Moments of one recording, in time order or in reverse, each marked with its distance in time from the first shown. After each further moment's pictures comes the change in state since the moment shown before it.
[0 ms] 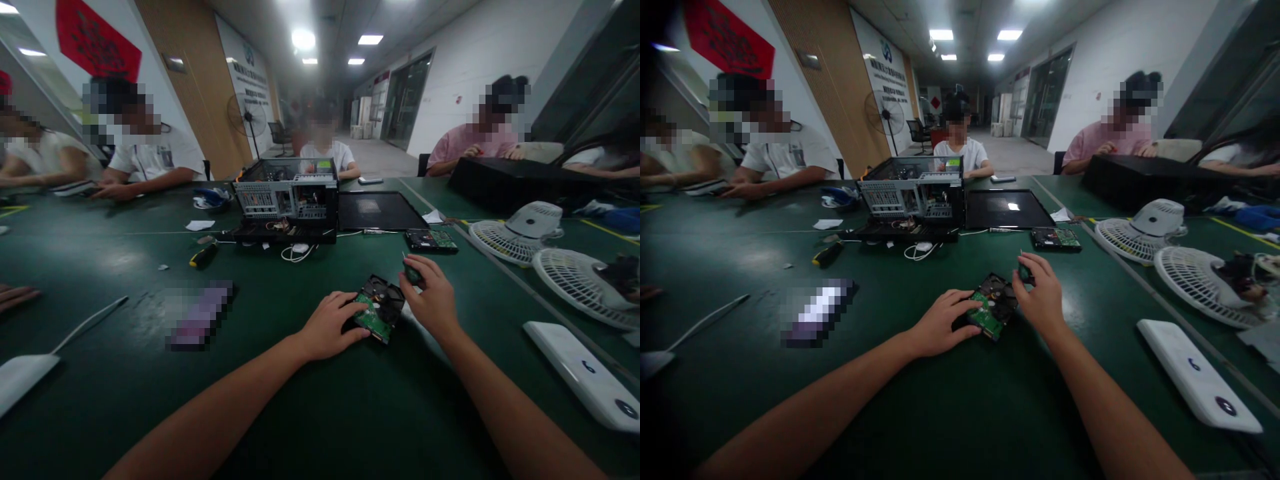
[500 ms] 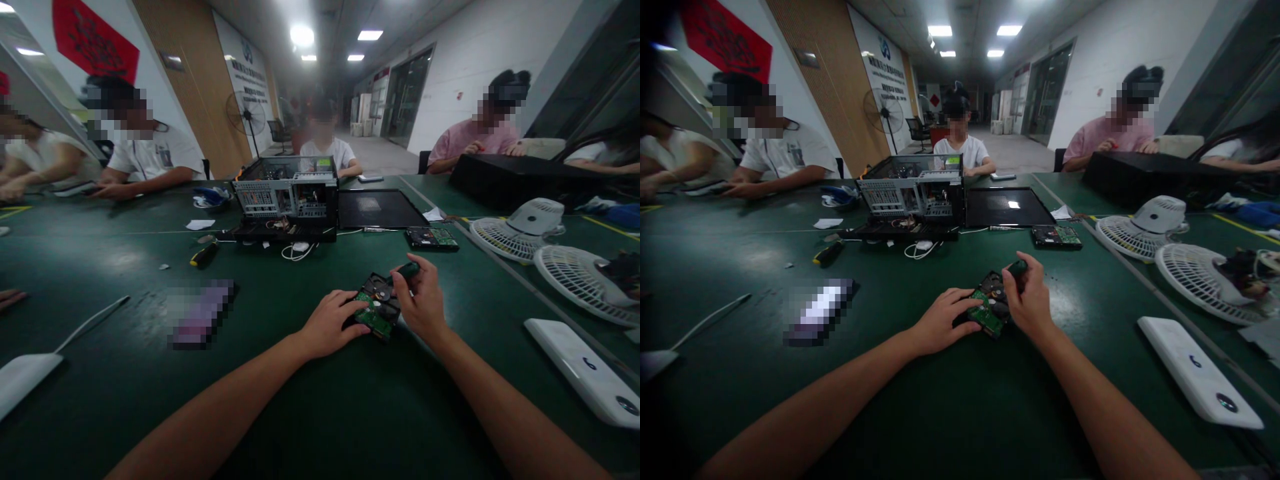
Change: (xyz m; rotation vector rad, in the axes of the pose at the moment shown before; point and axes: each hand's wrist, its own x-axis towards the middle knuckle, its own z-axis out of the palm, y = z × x) left_hand 0.002 -0.002 0.003 -0.001 0.009 0.000; right_hand -0.016 -0.019 0.013 0.270 -0.066 0.118
